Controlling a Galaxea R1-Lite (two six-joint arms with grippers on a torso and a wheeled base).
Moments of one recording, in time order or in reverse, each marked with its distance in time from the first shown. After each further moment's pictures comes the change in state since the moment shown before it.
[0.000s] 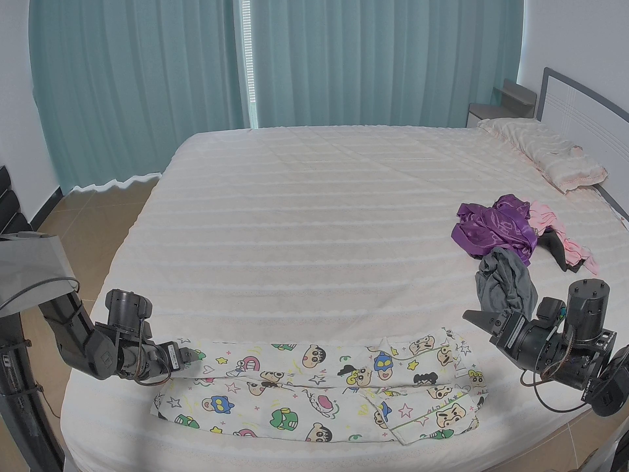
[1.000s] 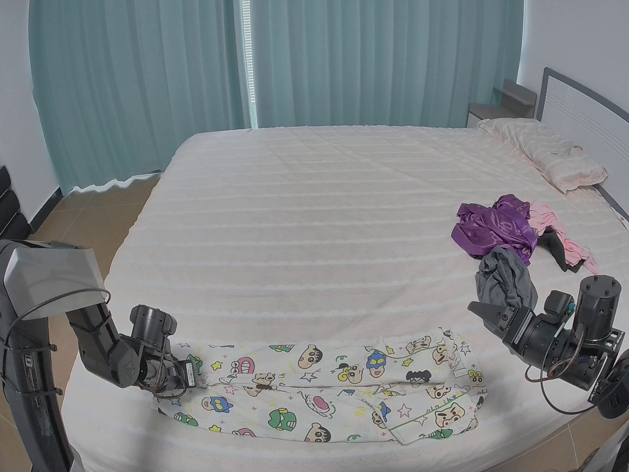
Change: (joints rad) left arm -0.070 0.101 -0.031 0.022 0.058 0.040; right arm 0.013 -0.059 0.000 0.004 -0.018 -0.016
